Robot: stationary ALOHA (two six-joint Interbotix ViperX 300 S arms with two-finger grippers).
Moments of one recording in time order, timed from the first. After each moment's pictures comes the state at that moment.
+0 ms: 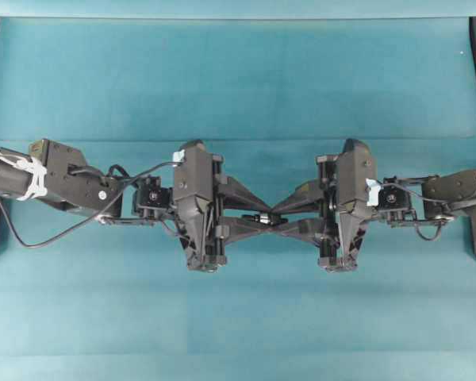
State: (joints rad) left arm -0.02 0.17 0.64 0.02 -0.49 -0.12; right arm 0.02 -0.05 0.98 0.02 -0.53 0.11
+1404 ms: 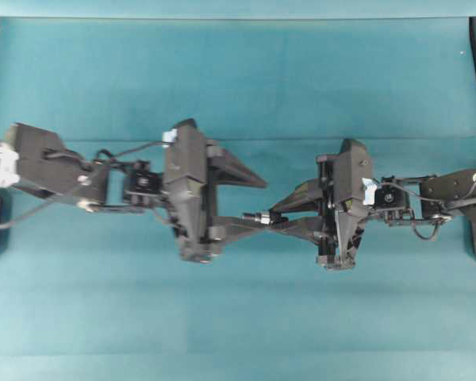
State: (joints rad) left arm 0.00 0.00 0.67 0.02 -0.31 -0.13; right arm 0.01 -0.03 0.99 0.03 -0.54 0.11
